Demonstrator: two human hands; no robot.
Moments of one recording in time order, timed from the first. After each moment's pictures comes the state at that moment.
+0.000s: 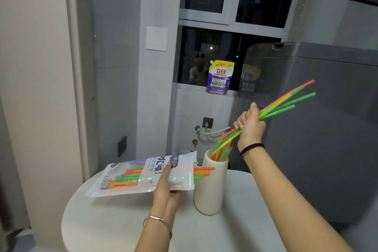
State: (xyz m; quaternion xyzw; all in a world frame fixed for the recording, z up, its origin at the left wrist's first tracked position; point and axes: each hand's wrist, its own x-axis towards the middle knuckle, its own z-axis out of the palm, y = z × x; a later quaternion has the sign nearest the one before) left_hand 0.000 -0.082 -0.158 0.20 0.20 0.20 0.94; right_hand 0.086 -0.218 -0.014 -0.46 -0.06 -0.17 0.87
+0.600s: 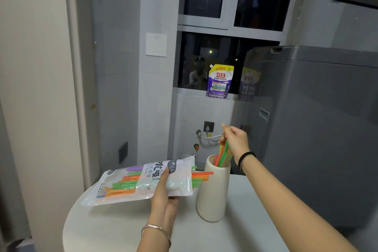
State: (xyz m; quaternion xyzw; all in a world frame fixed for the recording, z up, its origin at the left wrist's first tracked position) left_hand -0.007 -0.075 -0.149 0.19 0.21 0.22 0.93; right_hand 0.107 -0.208 -0.052 -0.70 -0.11 -0.10 0.69
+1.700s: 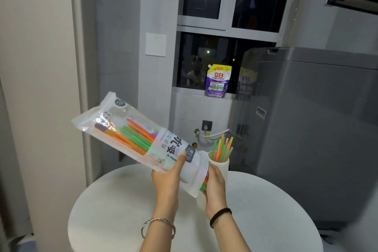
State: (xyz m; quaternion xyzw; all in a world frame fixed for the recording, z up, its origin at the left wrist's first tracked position) left_hand -0.025 -0.081 -0.130 0.45 0.16 0.33 0.82; right_hand 0.002 -0.170 -0.135 -0.58 -0.01 0.02 0.82
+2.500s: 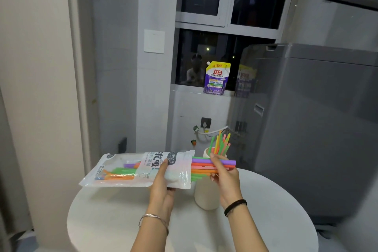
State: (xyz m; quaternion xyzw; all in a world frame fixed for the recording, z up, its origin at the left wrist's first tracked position) left_hand -0.014 -0.070 -0.157 0.24 0.20 0.20 0.93; right_hand 0.016 -0.209 -0.126 -0.57 -0.04 -0.01 0.82
